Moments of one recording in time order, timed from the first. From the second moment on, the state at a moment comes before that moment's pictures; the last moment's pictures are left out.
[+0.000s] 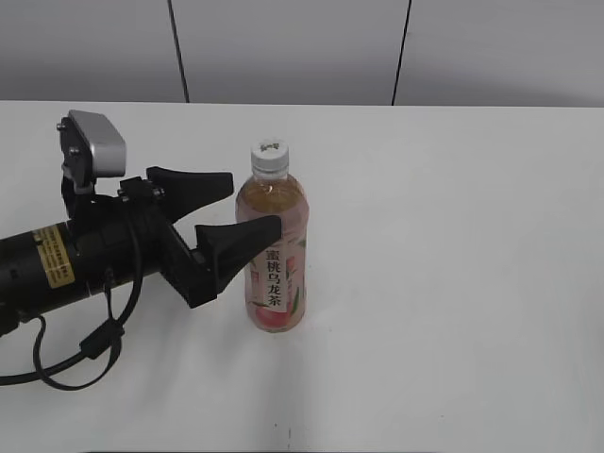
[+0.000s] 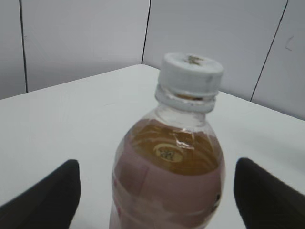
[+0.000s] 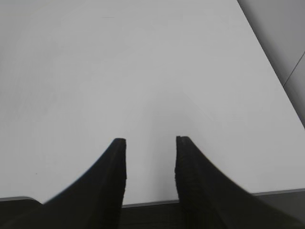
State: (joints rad) left arm -0.39 1.79 -0.46 0.71 -1.20 -0.36; right arm 0.01 -0.01 -0.50 -0.01 1.10 -0.02
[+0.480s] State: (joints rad) left arm -0.39 1.79 -0.46 0.73 -1.20 -0.36; right arm 0.01 -0.01 -0.50 -0.01 1.10 -0.02
